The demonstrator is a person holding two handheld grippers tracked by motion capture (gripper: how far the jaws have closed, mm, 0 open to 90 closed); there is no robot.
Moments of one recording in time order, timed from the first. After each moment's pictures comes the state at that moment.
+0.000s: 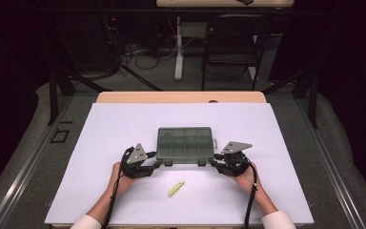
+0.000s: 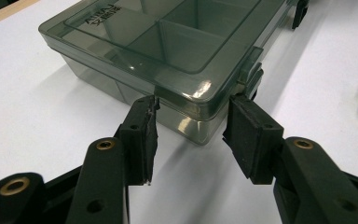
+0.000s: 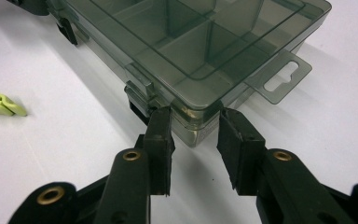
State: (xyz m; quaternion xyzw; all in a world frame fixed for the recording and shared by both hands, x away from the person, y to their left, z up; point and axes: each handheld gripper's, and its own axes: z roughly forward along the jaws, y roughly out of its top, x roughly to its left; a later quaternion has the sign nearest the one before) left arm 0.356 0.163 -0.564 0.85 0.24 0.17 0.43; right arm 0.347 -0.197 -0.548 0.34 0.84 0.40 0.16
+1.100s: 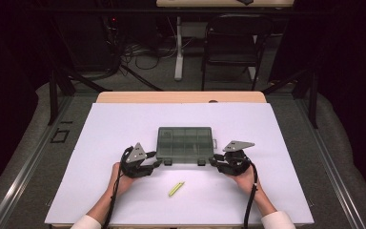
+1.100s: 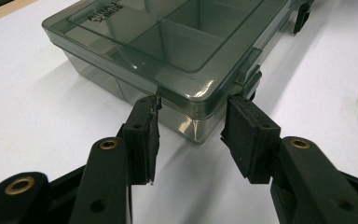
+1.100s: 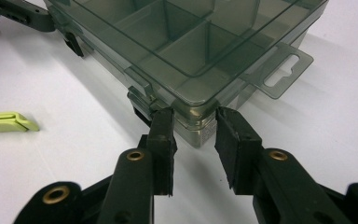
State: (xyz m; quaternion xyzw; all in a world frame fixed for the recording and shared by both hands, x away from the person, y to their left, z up) left arm 0.356 0.164 -0.565 0.85 0.25 0.16 0.44; right arm 0.349 -0.200 -0.549 0.37 0.82 0.42 0.13
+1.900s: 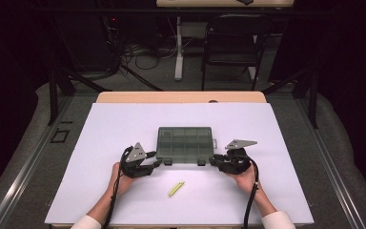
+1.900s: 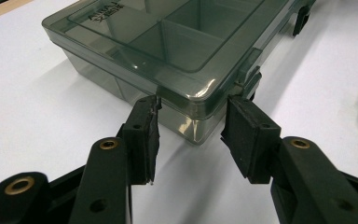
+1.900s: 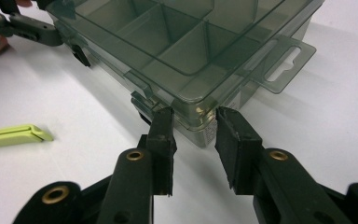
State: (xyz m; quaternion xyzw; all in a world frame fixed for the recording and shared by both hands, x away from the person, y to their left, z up) left arm 0.357 0.164 -0.564 0.85 0.25 0.16 0.44; right arm 0.353 -0.205 -0.550 0.40 0.80 0.44 0.09
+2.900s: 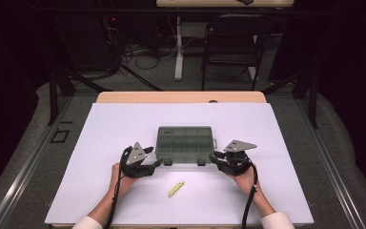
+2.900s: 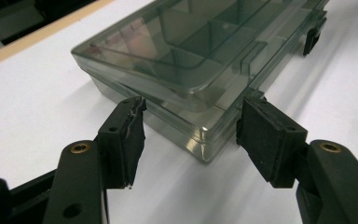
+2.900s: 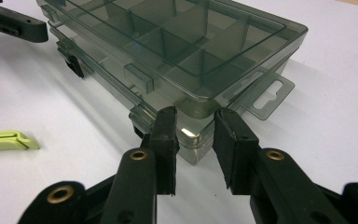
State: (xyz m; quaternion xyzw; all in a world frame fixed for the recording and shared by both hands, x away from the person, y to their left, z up) left arm 0.348 0.159 -0.554 0.83 0.26 0.22 0.45; right arm 0.343 -0.197 -0.541 0.37 0.80 0.44 0.17
